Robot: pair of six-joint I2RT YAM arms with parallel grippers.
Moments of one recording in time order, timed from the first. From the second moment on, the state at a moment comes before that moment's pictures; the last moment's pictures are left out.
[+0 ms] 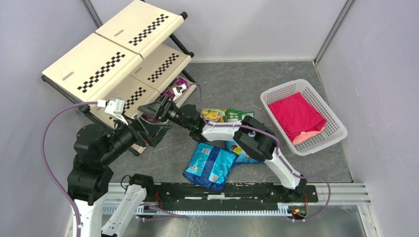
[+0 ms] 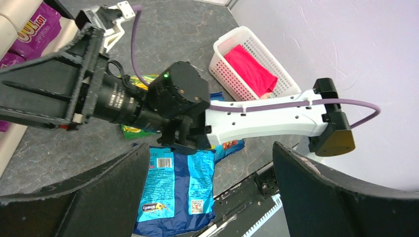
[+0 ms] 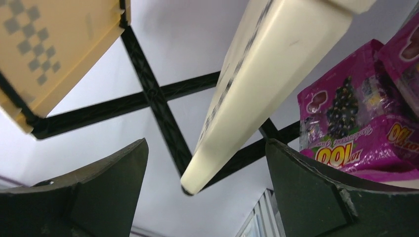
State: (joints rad) left arm -0.19 0.54 1.20 -0.83 0.45 -0.49; right arm 1.06 2.29 1.58 0.97 -0.06 1.24
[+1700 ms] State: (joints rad) left arm -0.19 0.59 1.20 -0.84 0.45 -0.51; right arm 1.01 2.29 1.66 0.74 0.10 1.44
